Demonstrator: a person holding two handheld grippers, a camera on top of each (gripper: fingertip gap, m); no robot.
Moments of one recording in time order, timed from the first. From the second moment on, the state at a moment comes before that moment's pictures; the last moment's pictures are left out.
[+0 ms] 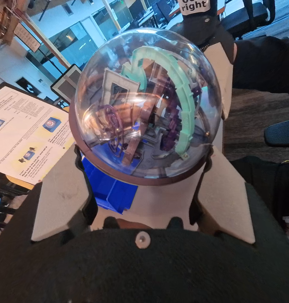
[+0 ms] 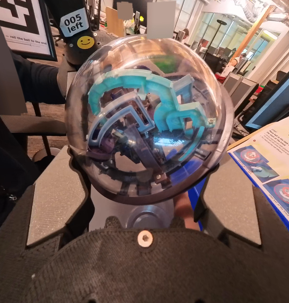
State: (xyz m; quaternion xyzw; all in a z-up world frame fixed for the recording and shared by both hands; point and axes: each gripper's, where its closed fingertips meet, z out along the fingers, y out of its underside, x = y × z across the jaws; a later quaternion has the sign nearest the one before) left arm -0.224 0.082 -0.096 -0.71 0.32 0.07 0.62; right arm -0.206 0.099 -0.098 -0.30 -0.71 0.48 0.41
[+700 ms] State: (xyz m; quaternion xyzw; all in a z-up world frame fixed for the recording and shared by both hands) left arm -0.225 0.084 -0.102 -0.73 0.30 0.04 0.61; right arm -0.207 0.101 -0.104 -0.33 -0.72 0.49 0.37
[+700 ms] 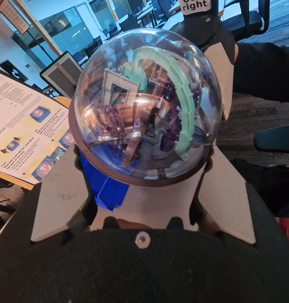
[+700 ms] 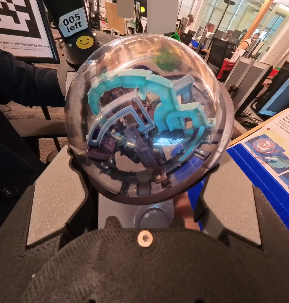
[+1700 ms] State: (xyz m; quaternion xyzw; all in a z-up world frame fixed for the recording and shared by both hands) left arm -0.228 0.089 -0.107 -0.77 0.25 -0.04 0.58; right arm -0.212 0.104 -0.110 -0.39 -0.69 0.53 0.29
